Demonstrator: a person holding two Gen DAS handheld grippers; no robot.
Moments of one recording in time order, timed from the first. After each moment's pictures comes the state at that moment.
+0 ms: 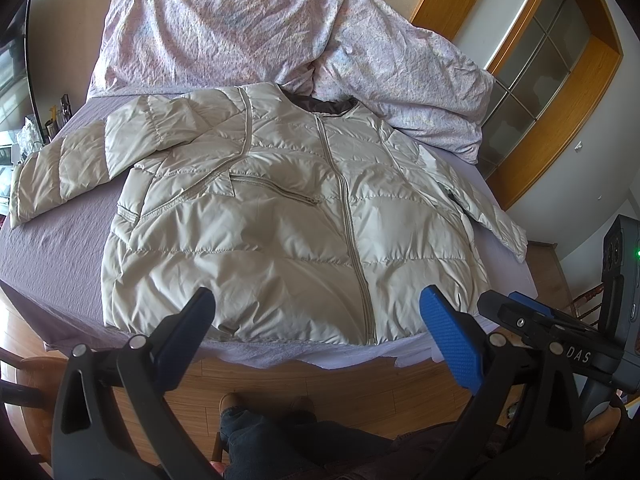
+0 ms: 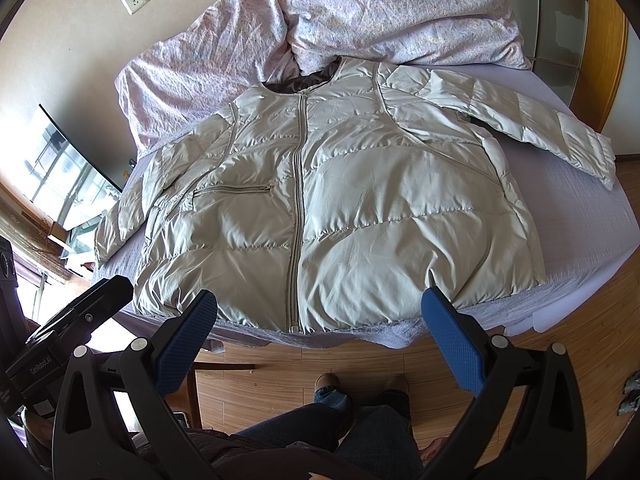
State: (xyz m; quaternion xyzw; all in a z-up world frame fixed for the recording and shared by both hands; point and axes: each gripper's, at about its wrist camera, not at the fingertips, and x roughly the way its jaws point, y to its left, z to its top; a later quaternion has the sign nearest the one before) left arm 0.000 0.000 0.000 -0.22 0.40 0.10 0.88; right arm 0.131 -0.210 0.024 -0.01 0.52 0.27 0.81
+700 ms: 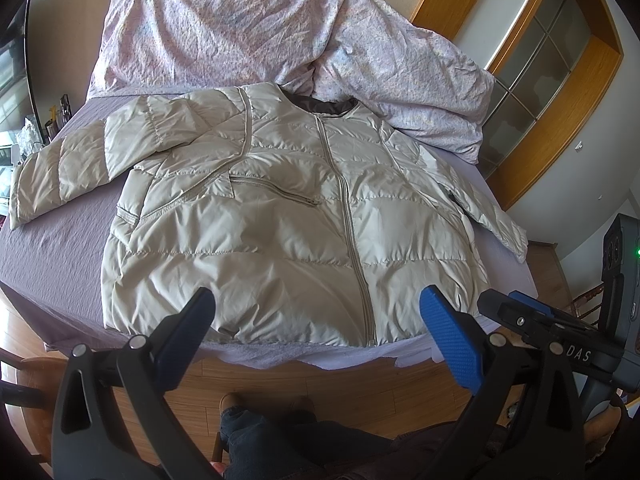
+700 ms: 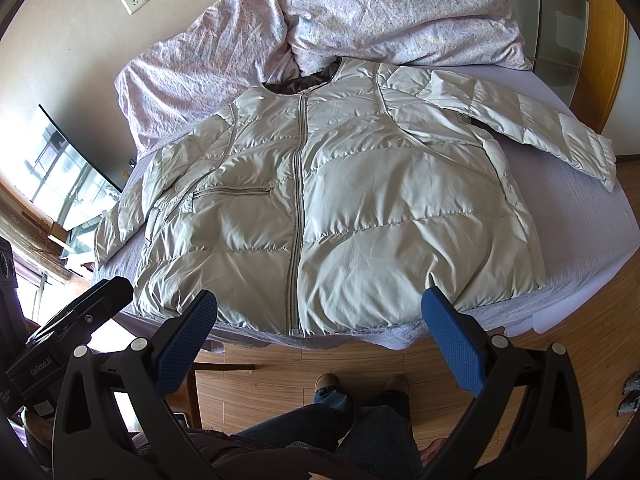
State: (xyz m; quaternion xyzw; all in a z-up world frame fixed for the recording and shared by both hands) left arm 0.000 0.000 0.000 -0.22 0.40 0.10 0.88; right arm 0.133 -0.209 0.024 -0.01 0.52 0.27 0.81
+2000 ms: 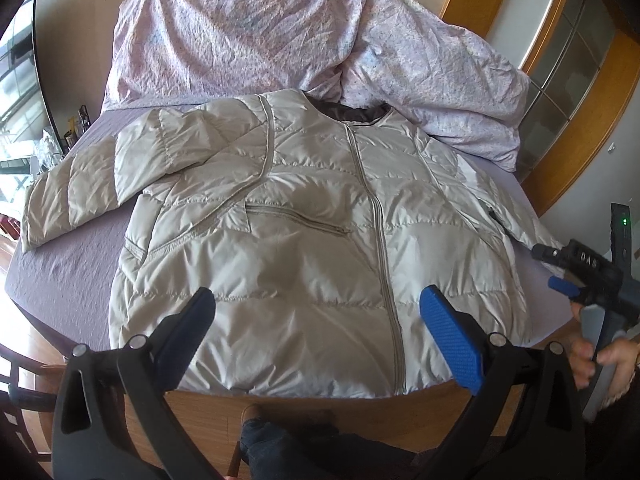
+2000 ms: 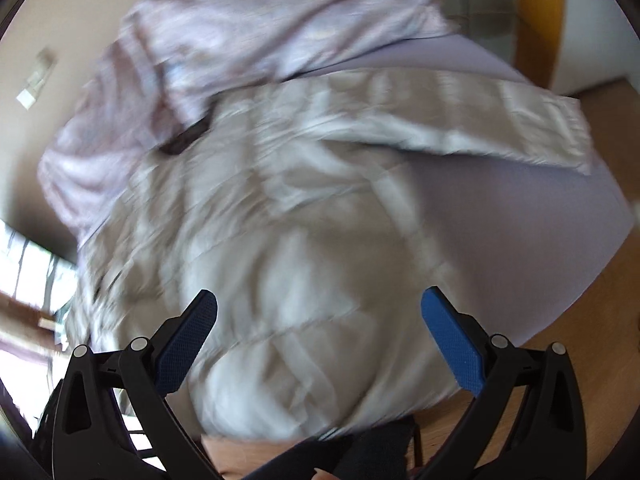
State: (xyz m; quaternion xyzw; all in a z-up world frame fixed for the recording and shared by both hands) left arm 0.047 0.014 -0.008 -0.19 0.41 0.16 0.87; right arm 0.292 -0.289 -0.018 0.08 0.55 0.14 0.82
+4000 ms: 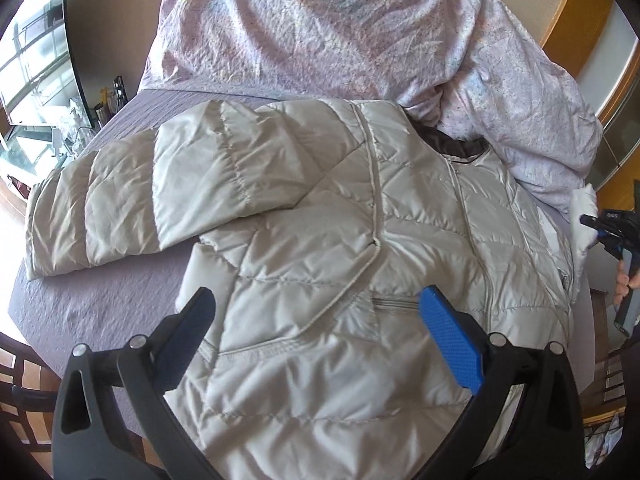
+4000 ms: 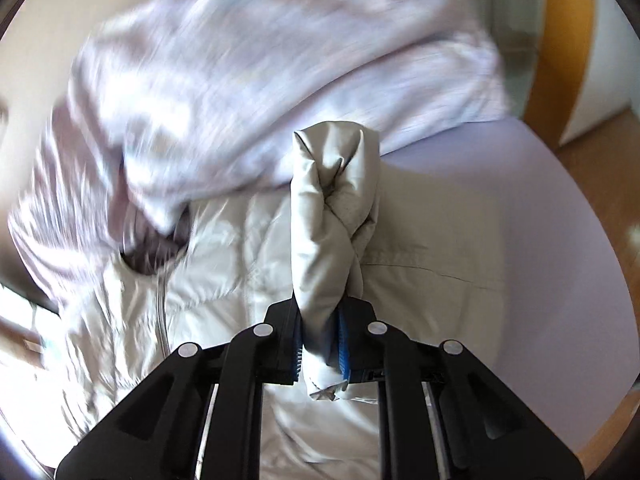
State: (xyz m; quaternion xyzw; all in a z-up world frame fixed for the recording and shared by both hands) left arm 0.089 0.155 -0.042 -0.24 0.43 0.23 0.84; right arm 0.471 -0.184 -0.023 0.04 0.52 0.15 0.84
